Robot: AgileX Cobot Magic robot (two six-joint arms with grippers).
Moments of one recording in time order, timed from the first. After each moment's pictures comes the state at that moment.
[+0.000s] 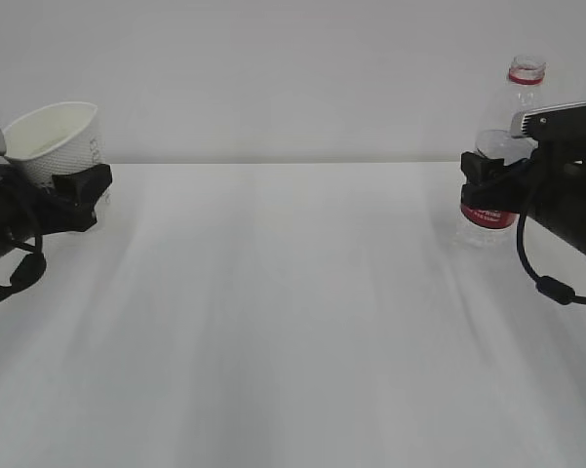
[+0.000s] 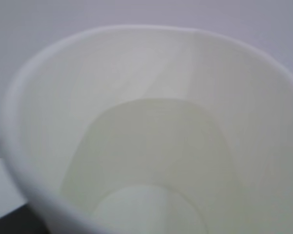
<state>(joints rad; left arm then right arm) -0.09 1.88 -0.60 0.28 -1.09 -0.18 0.06 1.94 -0.76 -0.12 -0.86 -0.02</state>
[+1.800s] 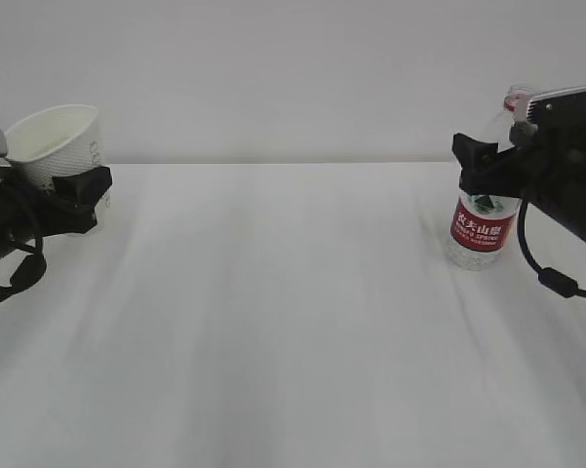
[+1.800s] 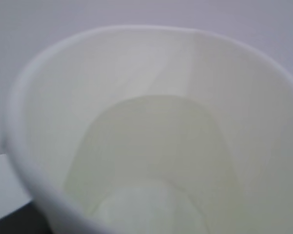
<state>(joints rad) -0.09 1.88 -0.60 0.28 -1.09 -0.18 0.06 1.92 -0.76 -0.17 -0.92 0.00</state>
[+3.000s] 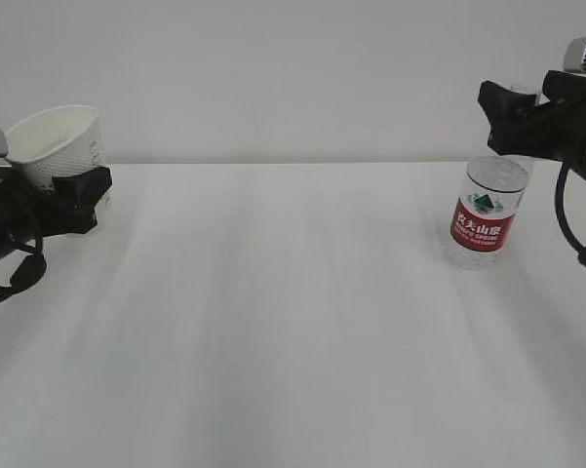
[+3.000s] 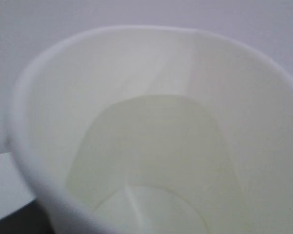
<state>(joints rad) -0.09 1.88 -0.60 0.28 -1.08 -0.18 0.06 1.70 -0.70 -0.17 -0.90 0.03</state>
